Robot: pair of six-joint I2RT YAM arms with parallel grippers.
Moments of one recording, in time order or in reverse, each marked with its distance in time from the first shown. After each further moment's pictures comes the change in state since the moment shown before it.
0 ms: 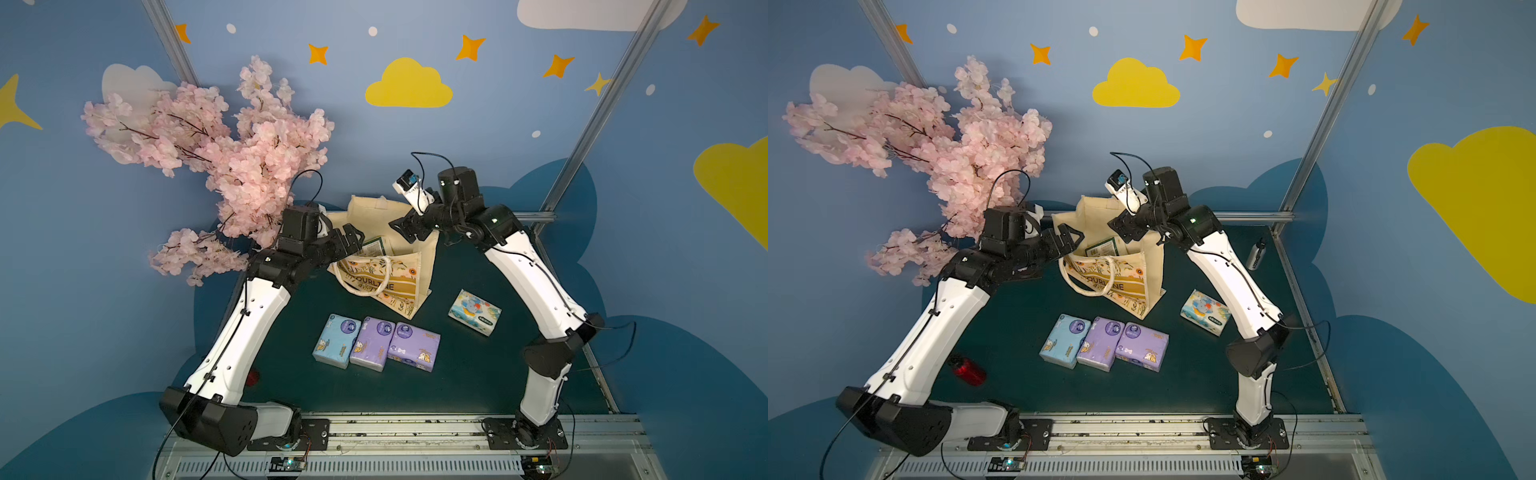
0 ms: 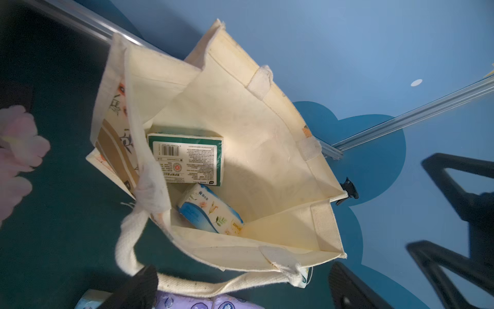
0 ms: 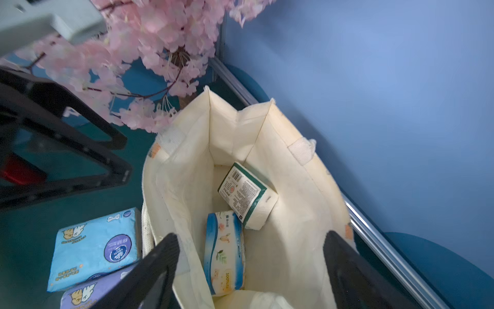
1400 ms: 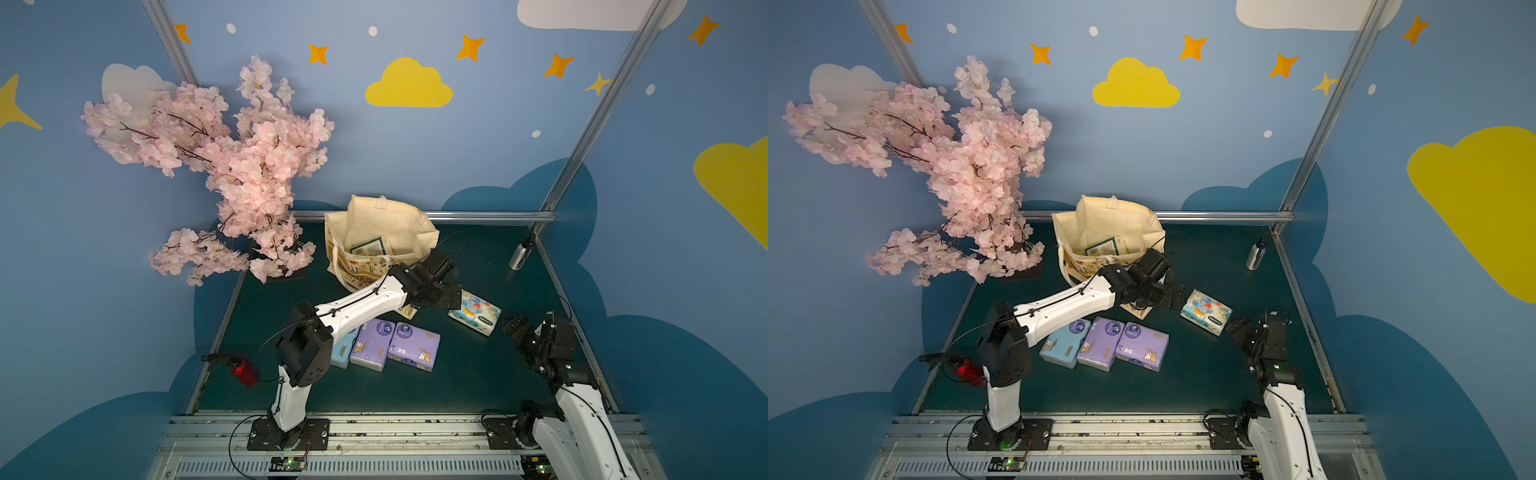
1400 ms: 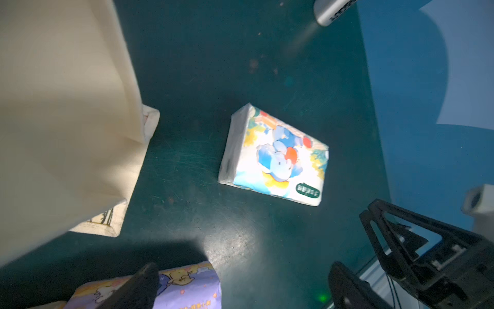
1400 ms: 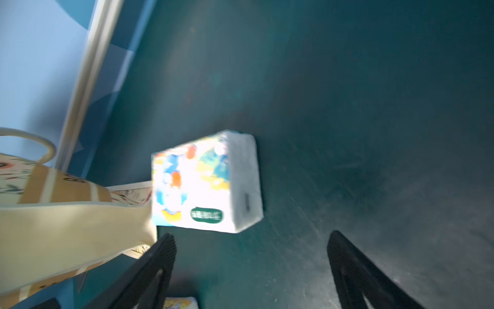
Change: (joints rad) left arm -0.593 0.647 0.235 0.010 -0.103 -0.051; right arm -0.749 -1.138 -1.851 0.381 0.013 1.127
